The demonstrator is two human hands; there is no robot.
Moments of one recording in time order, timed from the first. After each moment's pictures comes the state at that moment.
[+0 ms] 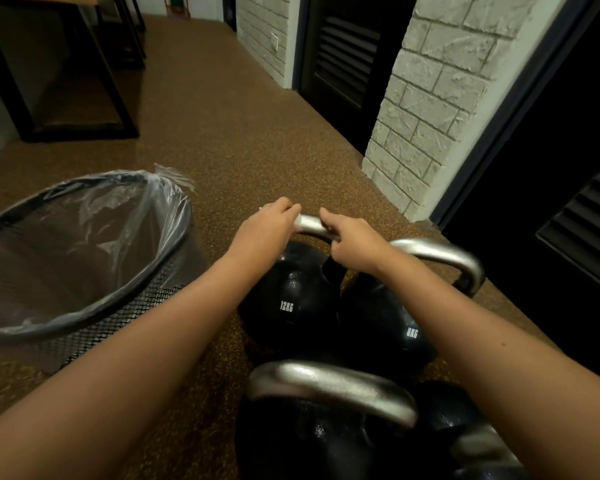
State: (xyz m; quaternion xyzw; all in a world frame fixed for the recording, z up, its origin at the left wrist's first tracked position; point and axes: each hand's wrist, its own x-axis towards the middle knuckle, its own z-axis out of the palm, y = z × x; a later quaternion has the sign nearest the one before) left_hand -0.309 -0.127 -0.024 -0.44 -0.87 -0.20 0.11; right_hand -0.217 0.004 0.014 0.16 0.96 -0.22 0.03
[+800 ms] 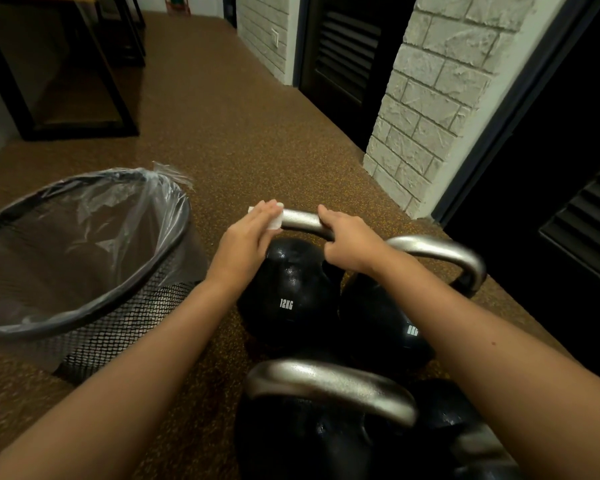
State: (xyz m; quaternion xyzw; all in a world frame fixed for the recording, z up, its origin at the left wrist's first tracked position) left_hand -0.314 -0.152 -0.058 -0.40 -0.81 -0.41 0.12; right_hand -0.223 0.002 0.005 0.16 0.97 -0.18 0.05
